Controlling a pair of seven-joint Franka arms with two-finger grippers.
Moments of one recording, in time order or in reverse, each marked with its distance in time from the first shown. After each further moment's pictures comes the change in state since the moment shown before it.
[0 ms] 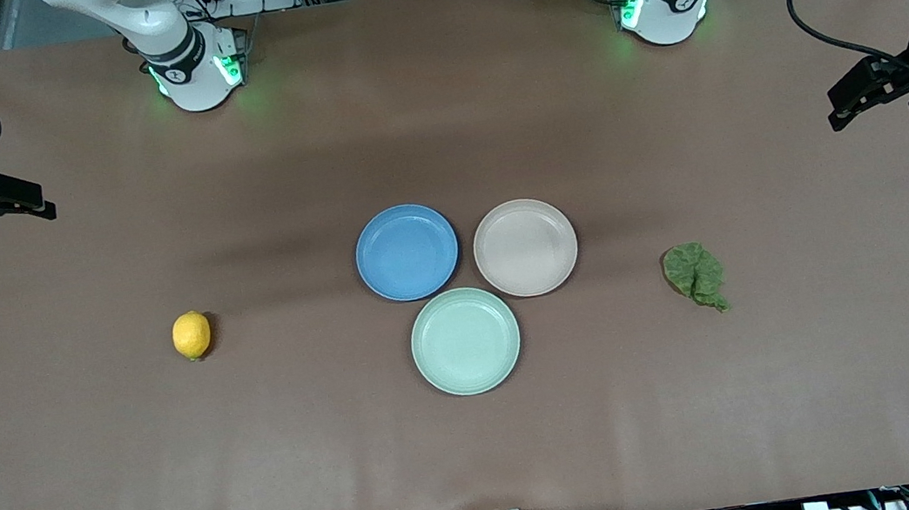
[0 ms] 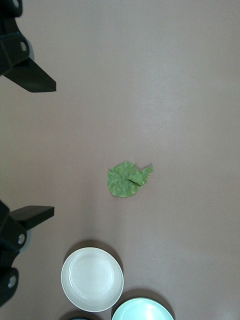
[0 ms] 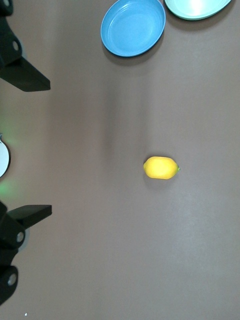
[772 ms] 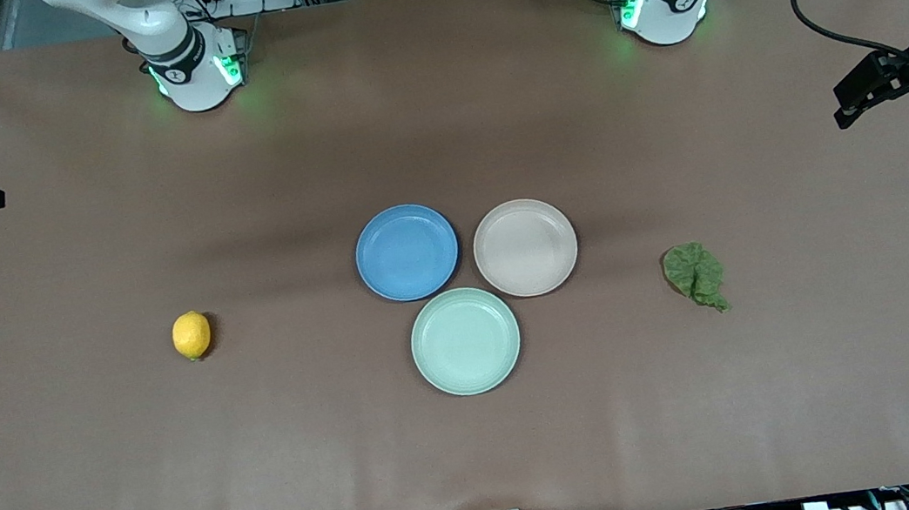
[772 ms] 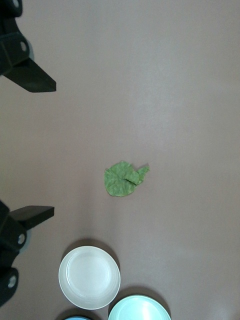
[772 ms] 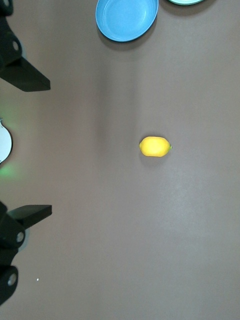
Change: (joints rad) left arm 0.000 0.000 0.000 0.014 0.000 0.000 0.000; right arm -0.005 0.001 0.000 0.120 -0.082 -0.077 0.002
